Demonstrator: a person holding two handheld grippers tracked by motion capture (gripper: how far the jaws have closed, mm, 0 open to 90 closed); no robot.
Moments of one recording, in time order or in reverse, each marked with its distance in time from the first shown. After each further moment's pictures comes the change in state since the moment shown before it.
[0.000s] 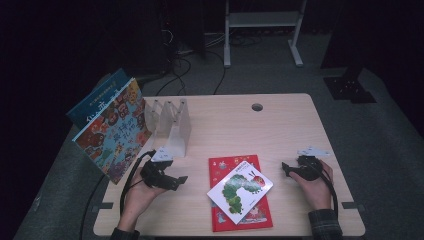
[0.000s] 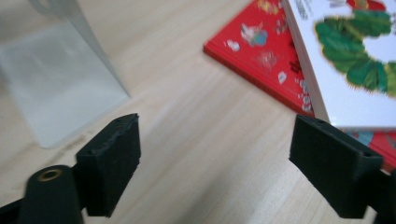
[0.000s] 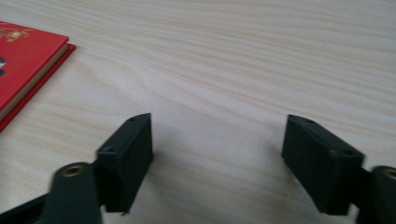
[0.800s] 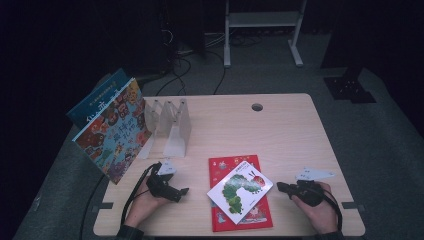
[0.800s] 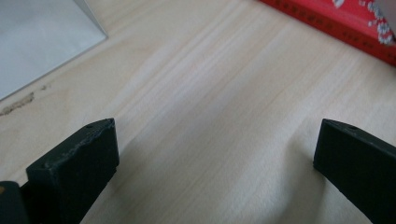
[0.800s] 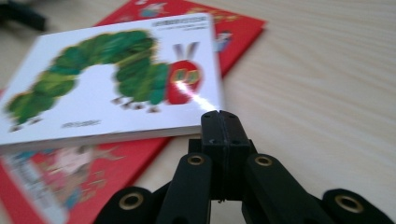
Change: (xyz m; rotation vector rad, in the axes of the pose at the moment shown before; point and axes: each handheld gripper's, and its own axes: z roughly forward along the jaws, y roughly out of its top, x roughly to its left) left arm 0.010 -0.051 0.048 -0.032 0.017 0.042; right arm 0.054 -0.026 -0.068 -0.011 0.382 -0.125
